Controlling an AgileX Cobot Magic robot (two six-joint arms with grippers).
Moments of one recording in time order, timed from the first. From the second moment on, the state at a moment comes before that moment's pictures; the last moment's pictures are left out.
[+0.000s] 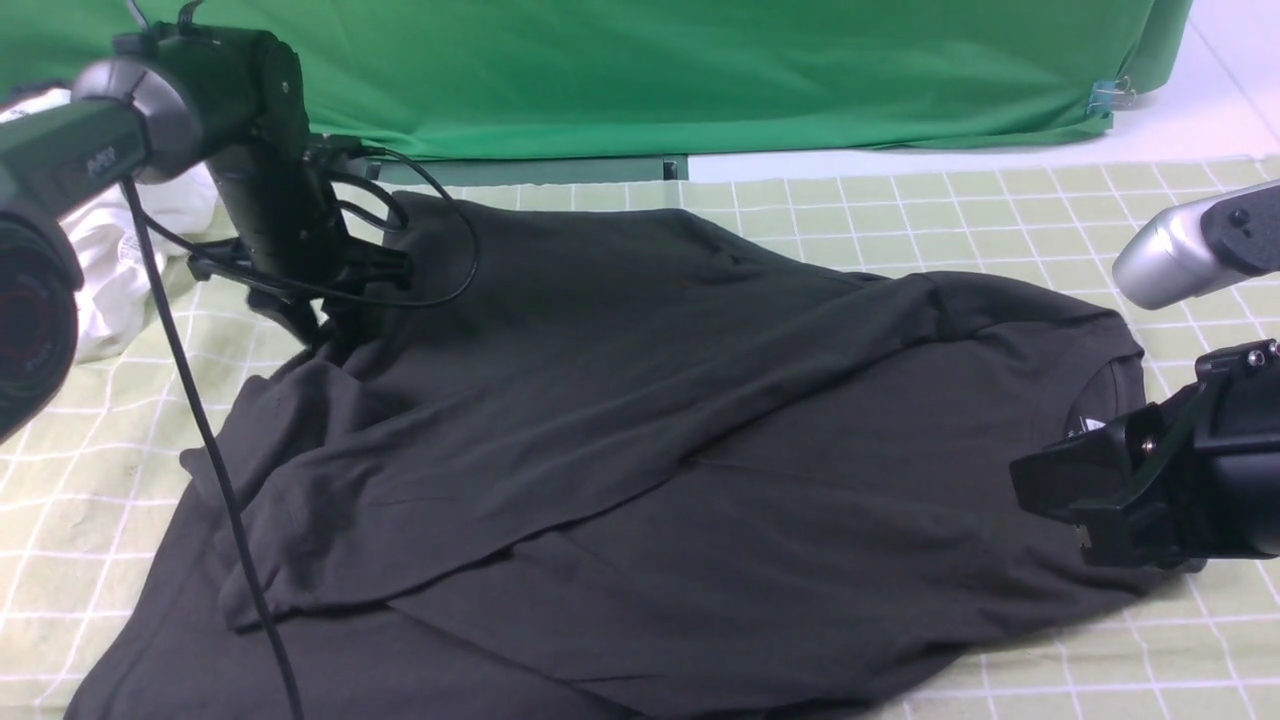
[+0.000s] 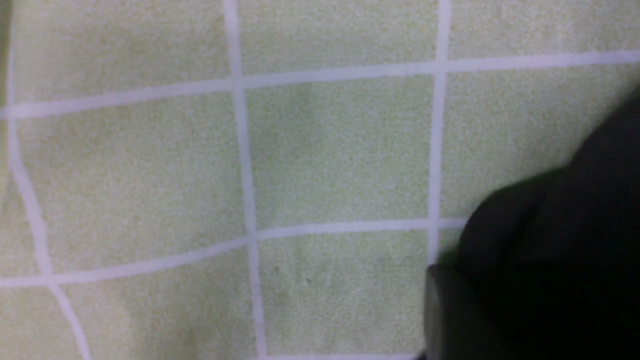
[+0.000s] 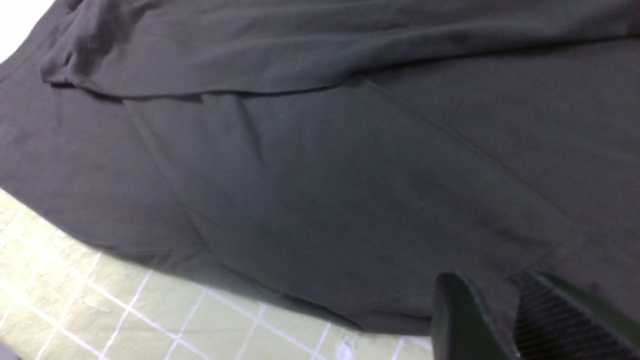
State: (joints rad) right arm 0.54 1.00 -0.81 0.33 0.67 -0.03; left arm 0.00 2.29 -1.87 0.04 1.09 -0.02
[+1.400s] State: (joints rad) right arm 0.54 1.00 -0.81 0.33 0.64 -0.03; left arm 0.03 2.14 -1.93 0.11 1.08 -0.11
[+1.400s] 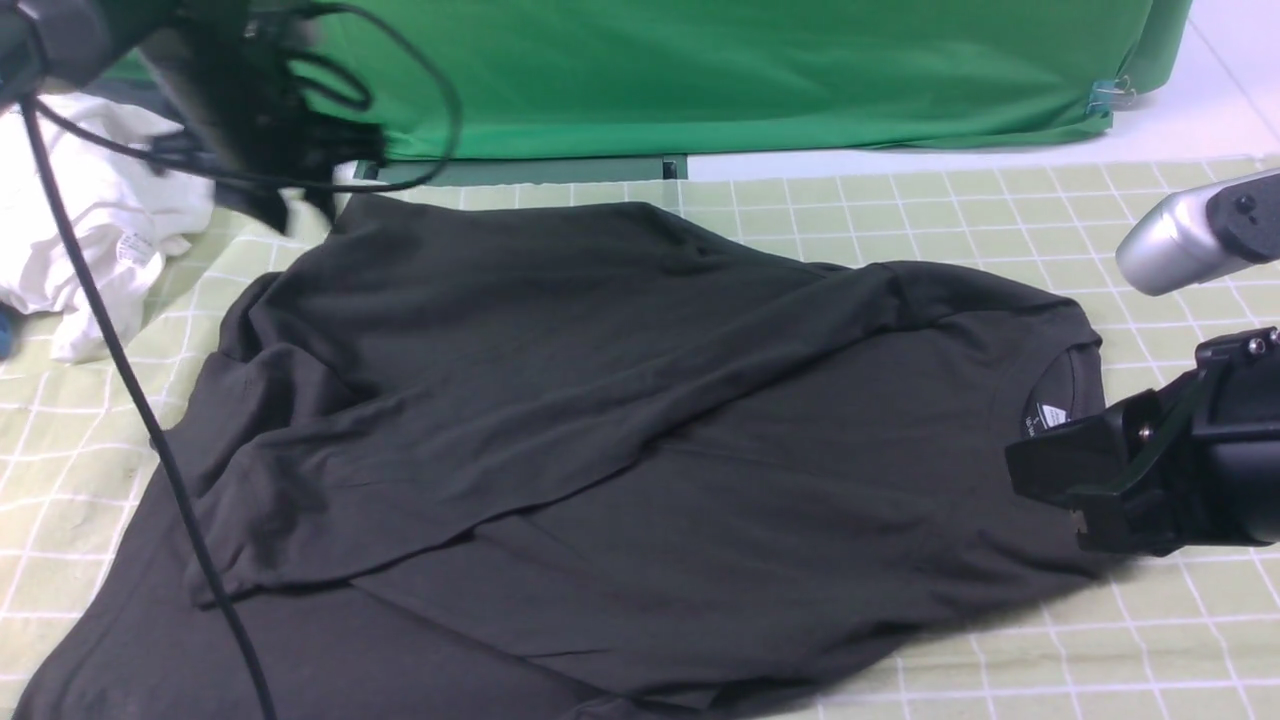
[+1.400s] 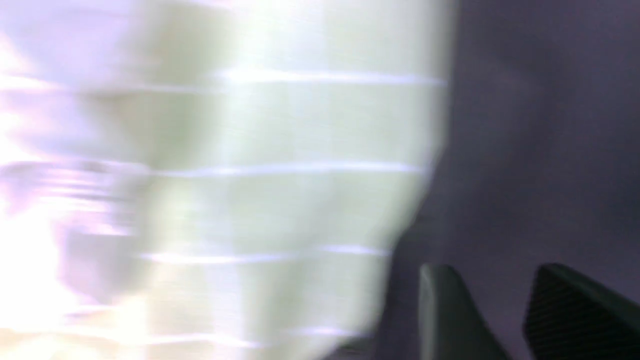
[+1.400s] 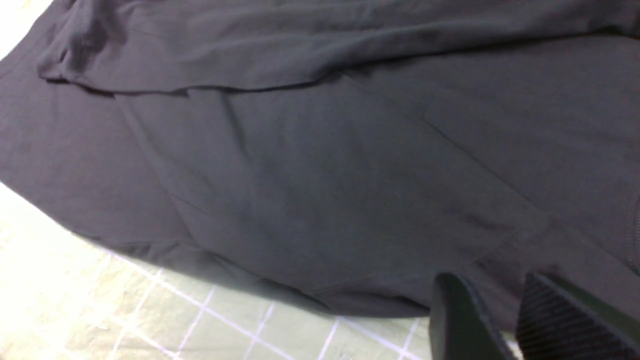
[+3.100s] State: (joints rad) right arm 0.54 1.00 -0.81 0.32 0.62 -0.03; left arm 0.14 2.29 -2.10 -0.10 1.14 0.16
